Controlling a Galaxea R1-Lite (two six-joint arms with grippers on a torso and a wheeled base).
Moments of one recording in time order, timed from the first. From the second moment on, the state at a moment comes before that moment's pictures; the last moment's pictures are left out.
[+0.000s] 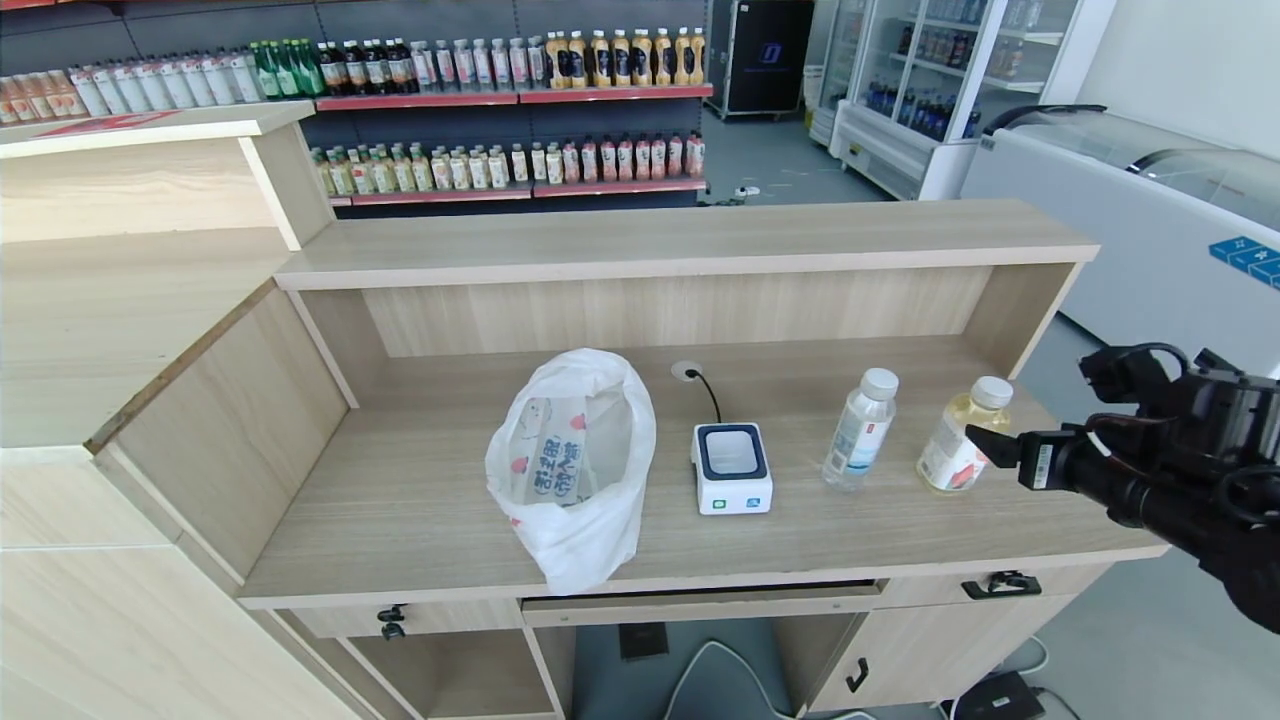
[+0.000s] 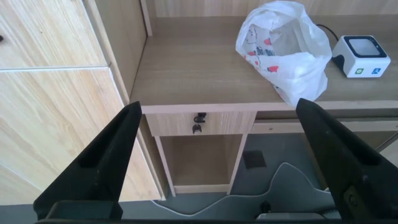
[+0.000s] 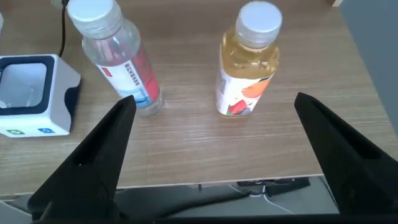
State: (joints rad) left arm 0.00 0.00 0.00 0.00 0.00 0.00; right arm -0.07 1.83 -0.53 -1.04 0.07 -0.08
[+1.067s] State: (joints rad) left arm 0.00 0.00 0.00 0.00 0.00 0.00; right arm 0.06 2.24 -0.81 -1.21 0.07 -0.23
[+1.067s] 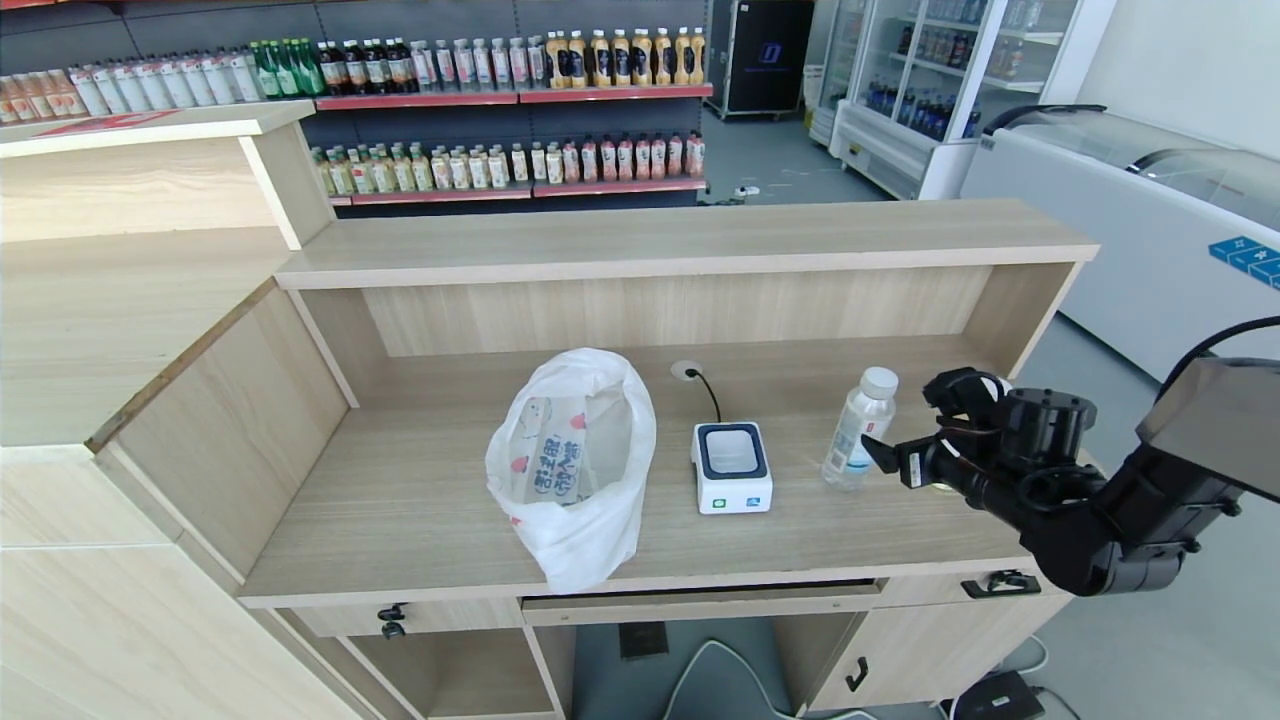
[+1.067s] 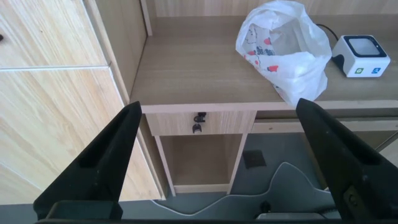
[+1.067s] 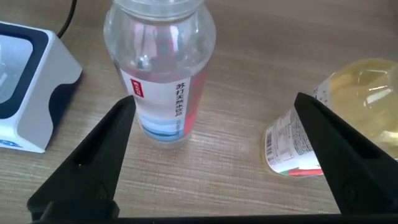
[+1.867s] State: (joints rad) left arm 0.00 0.00 0.00 0.00 0.00 0.00; right arm 0.11 2.37 -0.97 -1.22 0.13 -0.23
